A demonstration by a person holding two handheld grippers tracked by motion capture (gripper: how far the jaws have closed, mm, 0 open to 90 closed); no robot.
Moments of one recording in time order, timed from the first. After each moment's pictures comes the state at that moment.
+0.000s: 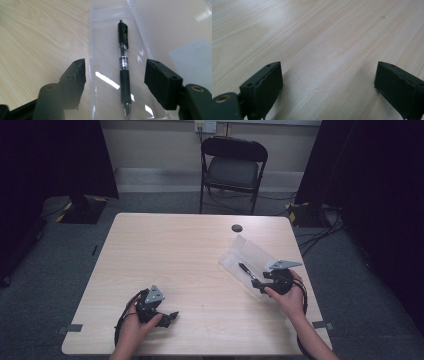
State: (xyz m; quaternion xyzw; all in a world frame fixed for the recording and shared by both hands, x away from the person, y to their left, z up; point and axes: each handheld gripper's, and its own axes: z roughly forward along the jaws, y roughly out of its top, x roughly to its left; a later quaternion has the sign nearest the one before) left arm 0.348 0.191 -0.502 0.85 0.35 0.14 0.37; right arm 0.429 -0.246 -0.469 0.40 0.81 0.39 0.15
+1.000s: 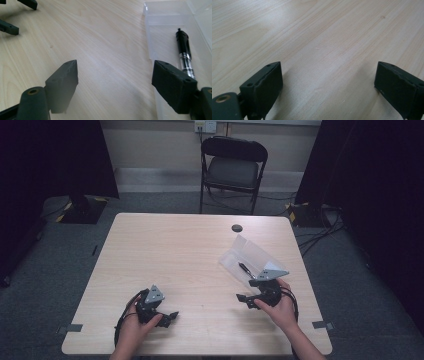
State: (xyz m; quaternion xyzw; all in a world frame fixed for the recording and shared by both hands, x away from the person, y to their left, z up) left arm 0.348 0.191 -0.502 0.85 0.35 0.14 0.37; right arm 0.394 -0.203 -0.464 0.33 0.84 0.42 0.11
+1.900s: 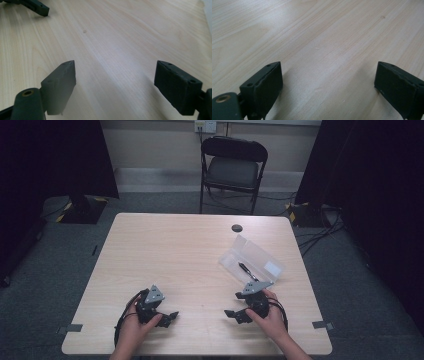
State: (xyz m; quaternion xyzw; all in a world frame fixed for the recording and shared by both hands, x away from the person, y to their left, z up) left arm 0.348 0.191 -0.502 0.85 0.35 0.14 0.37; right arm 0.371 -0.169 -0.486 0.28 0.87 0.41 0.06
